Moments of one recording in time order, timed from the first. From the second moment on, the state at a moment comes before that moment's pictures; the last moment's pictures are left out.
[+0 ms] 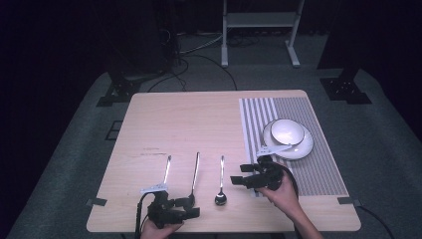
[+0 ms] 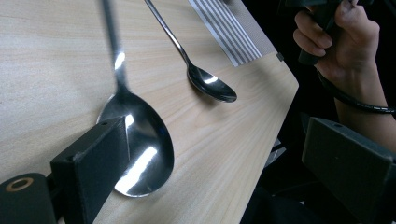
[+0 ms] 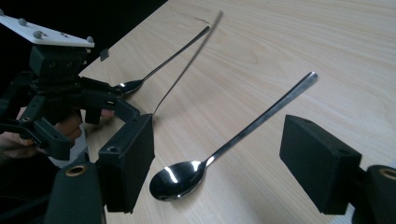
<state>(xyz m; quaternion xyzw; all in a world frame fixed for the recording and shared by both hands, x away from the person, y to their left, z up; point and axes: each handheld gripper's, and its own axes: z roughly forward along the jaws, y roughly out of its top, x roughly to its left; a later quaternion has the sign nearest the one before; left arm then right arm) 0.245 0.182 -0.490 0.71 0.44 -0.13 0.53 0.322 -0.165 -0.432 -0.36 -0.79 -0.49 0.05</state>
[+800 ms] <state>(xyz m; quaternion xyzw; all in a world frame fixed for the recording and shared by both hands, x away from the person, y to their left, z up) 0.246 0.184 -0.490 0.72 0.44 -0.14 0.53 0.347 -0.130 -0.445 -0.37 -0.78 -0.49 0.11</state>
